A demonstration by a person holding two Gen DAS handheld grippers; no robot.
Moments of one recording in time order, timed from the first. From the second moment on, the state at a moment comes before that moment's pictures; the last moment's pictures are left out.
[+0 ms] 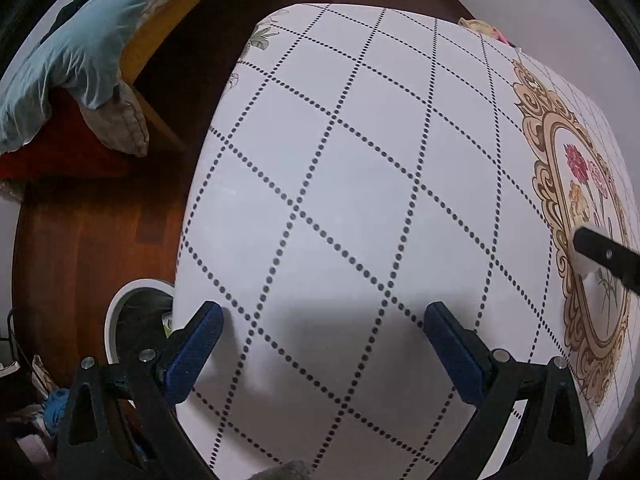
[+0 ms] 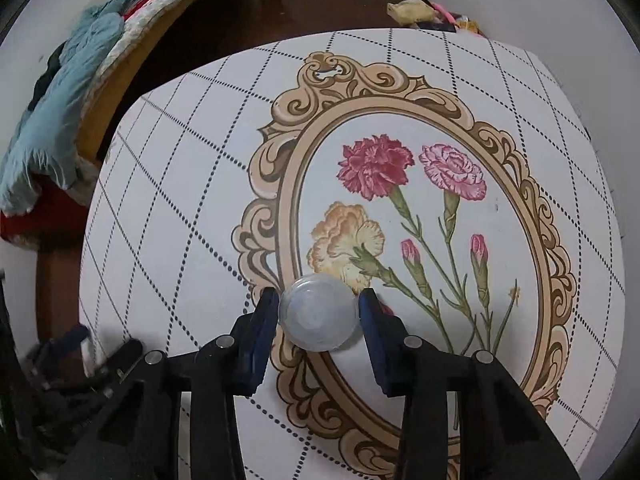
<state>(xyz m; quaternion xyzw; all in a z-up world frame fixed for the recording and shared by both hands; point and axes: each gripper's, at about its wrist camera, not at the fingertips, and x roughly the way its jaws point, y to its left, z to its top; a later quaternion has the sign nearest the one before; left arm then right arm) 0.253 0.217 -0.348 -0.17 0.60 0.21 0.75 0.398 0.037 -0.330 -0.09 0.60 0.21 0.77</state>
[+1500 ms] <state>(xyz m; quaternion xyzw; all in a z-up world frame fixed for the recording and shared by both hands) 0.153 0.017 -0.336 -0.09 0.56 0.12 0.81 0.214 -0.152 -0.330 -0.06 0.56 0.13 0.82</state>
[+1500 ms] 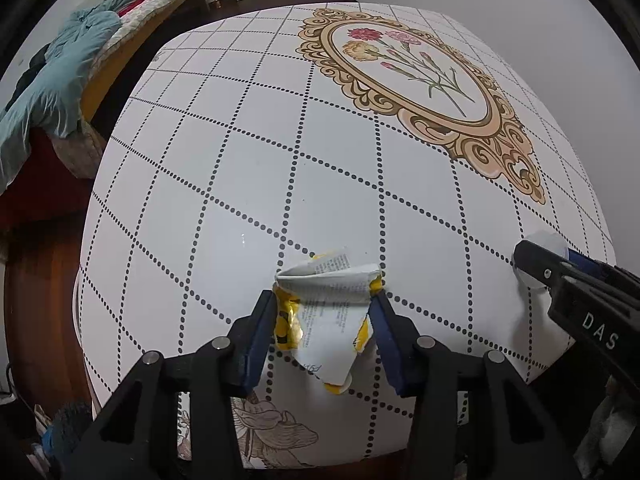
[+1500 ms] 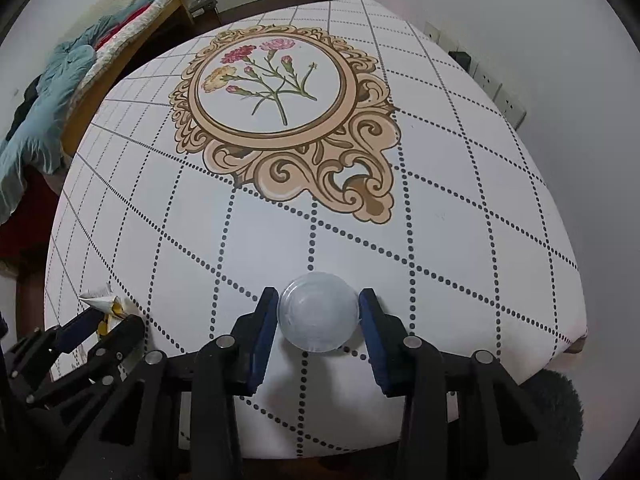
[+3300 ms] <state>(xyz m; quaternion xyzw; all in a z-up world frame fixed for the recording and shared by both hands) -0.009 0.407 -0.327 -0.33 0.55 0.34 0.69 0.150 0.326 -0.392 -0.23 0.65 0.42 0.59</state>
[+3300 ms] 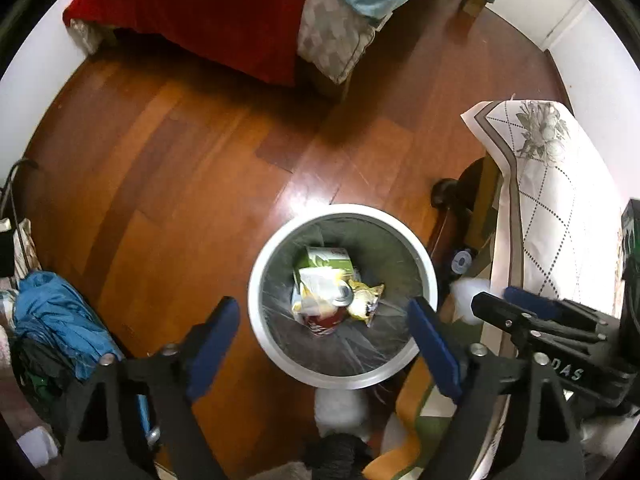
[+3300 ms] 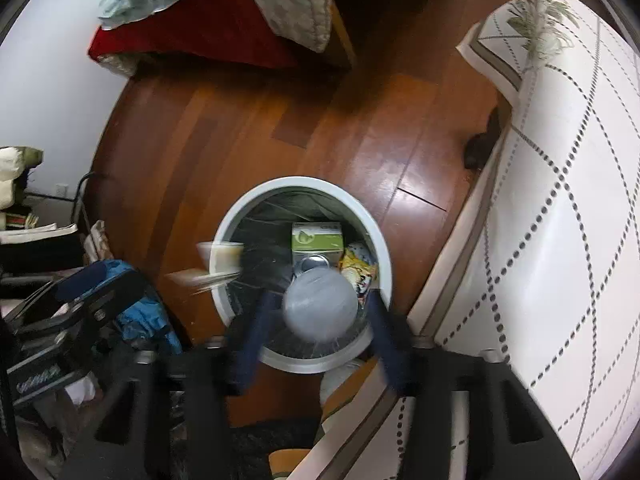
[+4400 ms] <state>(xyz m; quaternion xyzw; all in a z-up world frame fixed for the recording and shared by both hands) -0.096 0.284 -0.104 -0.29 0.44 0.32 0.79 0.069 0.157 -0.106 -0.16 0.55 0.50 0.66</state>
